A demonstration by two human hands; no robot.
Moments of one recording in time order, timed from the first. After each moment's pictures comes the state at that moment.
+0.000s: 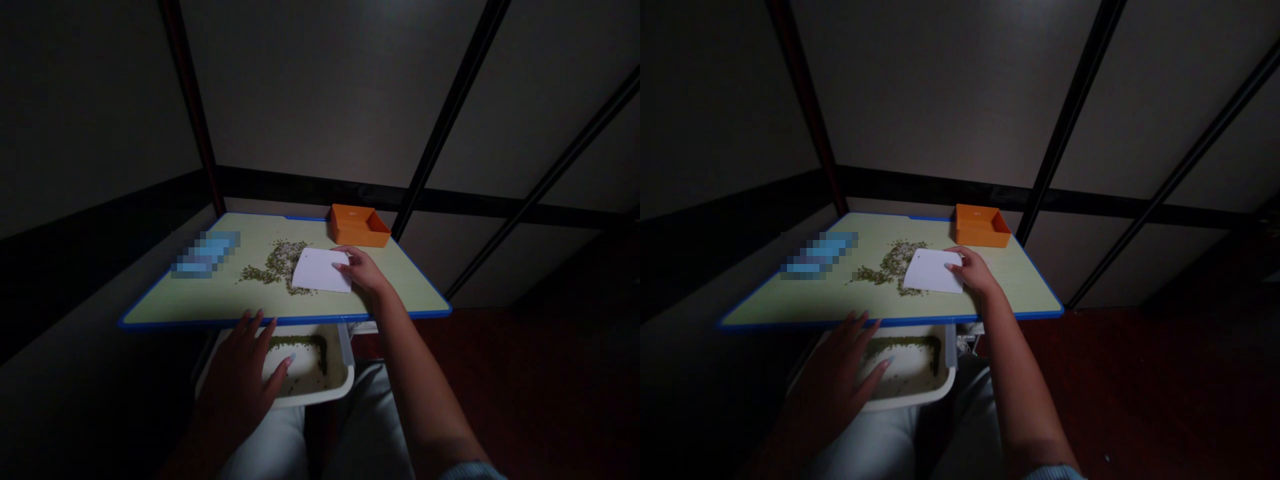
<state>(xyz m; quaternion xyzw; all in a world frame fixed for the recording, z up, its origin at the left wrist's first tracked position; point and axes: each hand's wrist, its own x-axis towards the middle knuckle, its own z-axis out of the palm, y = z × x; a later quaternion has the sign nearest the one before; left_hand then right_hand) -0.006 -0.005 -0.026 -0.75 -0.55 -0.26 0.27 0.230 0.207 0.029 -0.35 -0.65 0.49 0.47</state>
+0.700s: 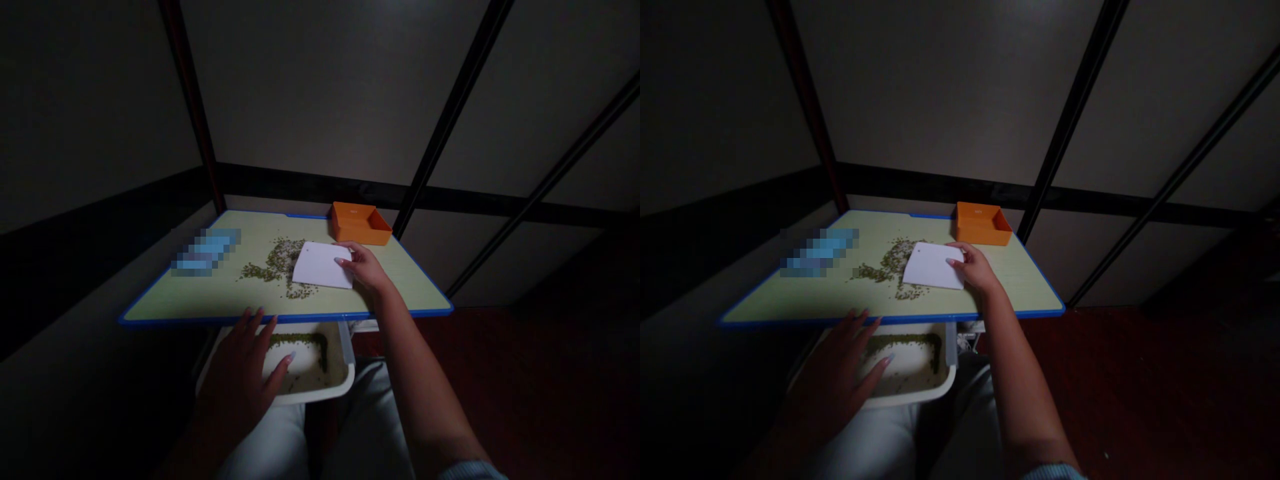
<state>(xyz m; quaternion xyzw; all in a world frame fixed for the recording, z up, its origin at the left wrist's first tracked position) -0.006 -0.005 -0.024 -0.74 -0.55 -0.25 0.28 0.233 0.213 0.024 -0.31 -0.65 0.49 0.49</state>
